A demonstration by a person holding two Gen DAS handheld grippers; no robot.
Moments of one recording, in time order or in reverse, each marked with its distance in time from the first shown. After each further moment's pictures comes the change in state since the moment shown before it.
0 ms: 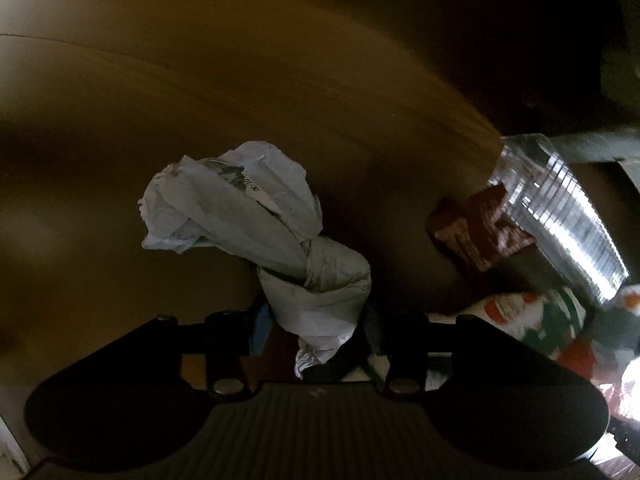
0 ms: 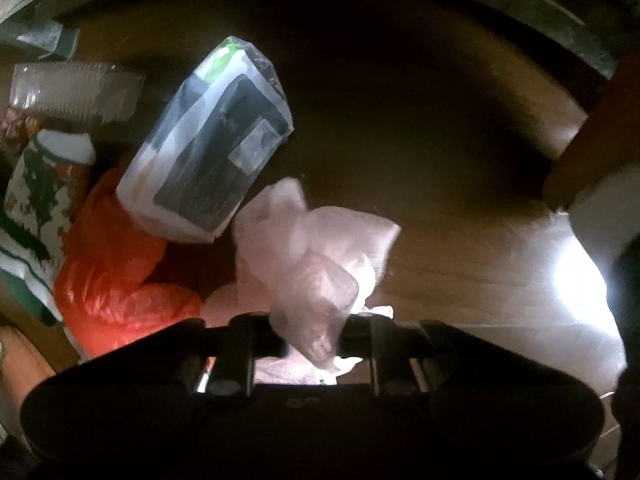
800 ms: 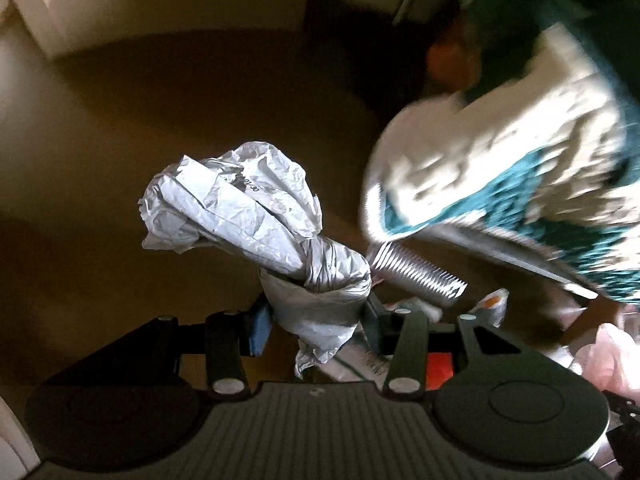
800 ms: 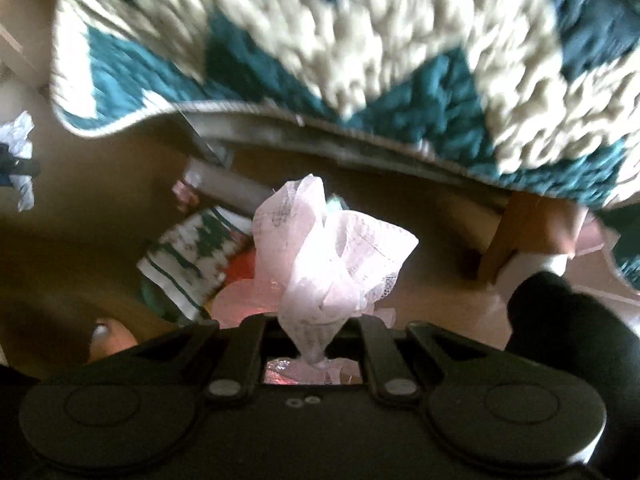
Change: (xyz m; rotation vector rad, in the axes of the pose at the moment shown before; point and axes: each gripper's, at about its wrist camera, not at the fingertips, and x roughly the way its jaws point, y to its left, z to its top) left arm -0.272 -0.001 -0.086 0.122 -0.408 -0.100; right arm -0.214 0.021 -0.087 -0.126 -0.411 0.103
